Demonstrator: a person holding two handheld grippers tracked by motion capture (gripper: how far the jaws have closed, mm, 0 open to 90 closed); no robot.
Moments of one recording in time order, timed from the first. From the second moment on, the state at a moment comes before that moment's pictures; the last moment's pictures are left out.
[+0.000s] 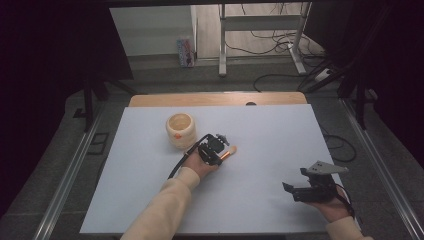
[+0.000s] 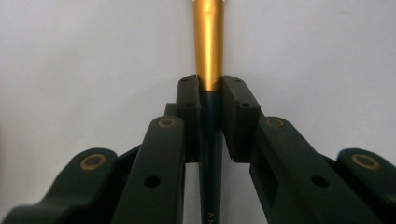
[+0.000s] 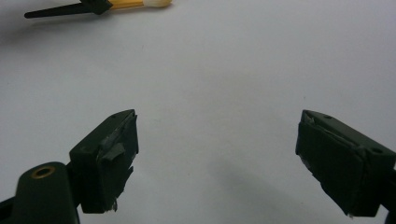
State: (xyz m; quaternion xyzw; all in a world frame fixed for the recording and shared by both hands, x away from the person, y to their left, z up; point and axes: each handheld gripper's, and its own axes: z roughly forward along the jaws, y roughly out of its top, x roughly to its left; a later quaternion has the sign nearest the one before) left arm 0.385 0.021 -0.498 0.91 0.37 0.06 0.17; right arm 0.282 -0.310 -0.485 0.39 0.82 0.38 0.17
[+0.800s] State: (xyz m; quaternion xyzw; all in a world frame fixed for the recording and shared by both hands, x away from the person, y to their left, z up) left arm 0.377 0.040 -0.460 0.89 0.39 0.08 0.24; right arm 0.282 -0.310 -0.485 0.39 0.82 0.38 0.17
